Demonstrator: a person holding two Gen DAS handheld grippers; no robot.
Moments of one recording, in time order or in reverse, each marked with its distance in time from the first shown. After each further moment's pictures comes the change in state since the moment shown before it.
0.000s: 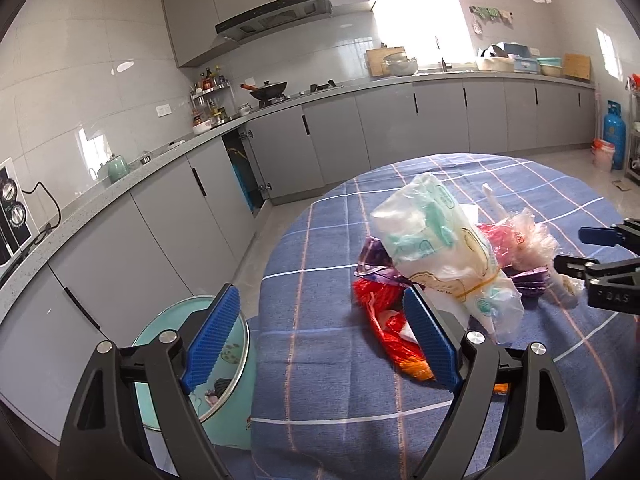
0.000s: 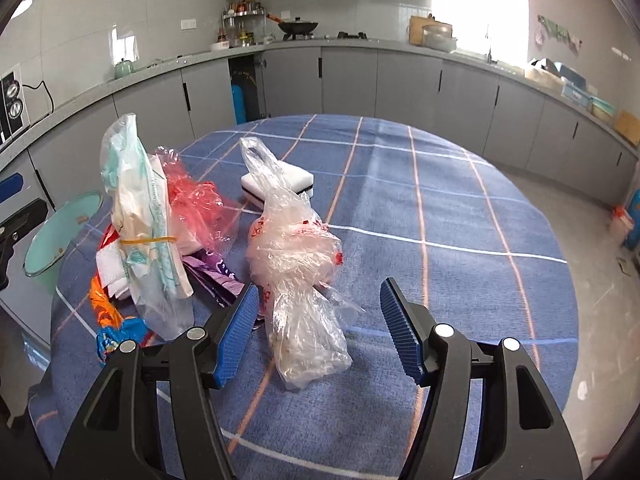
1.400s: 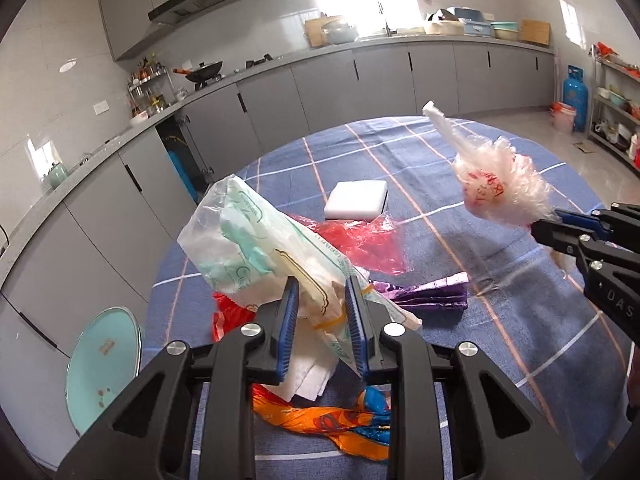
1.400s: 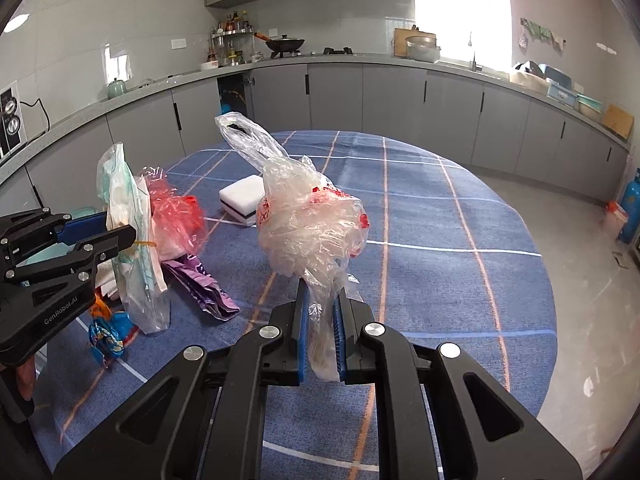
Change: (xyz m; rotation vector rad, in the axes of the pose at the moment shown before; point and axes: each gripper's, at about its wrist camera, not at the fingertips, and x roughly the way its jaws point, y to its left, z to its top) left arm 0.038 -0.097 0.012 0.098 0.101 -0.166; right arm -0.028 -0.028 -0.016 0.033 -0.083 -0.019
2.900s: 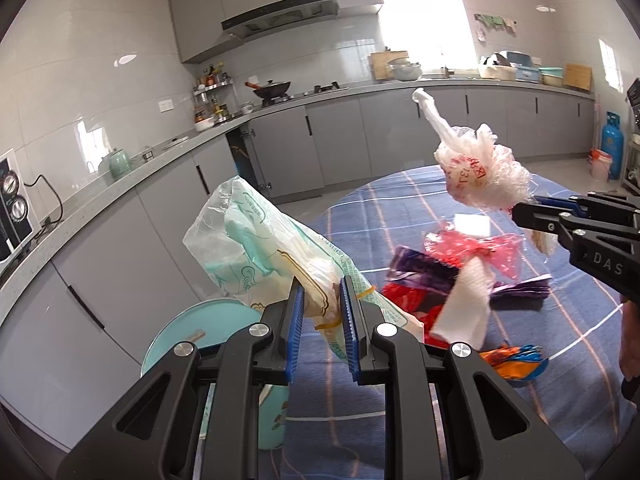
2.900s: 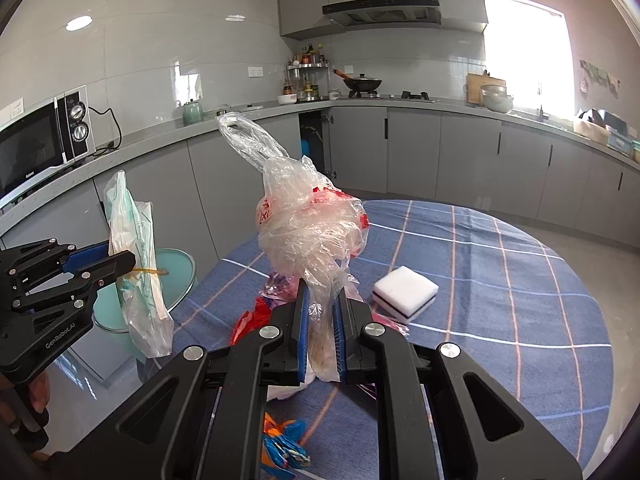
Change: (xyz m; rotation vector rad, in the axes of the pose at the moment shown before) left arm -0.074 0.130 -0.026 -0.133 -0.107 0.144; right arm -0.011 0.114 0.069 -0.105 -0.133 0.223
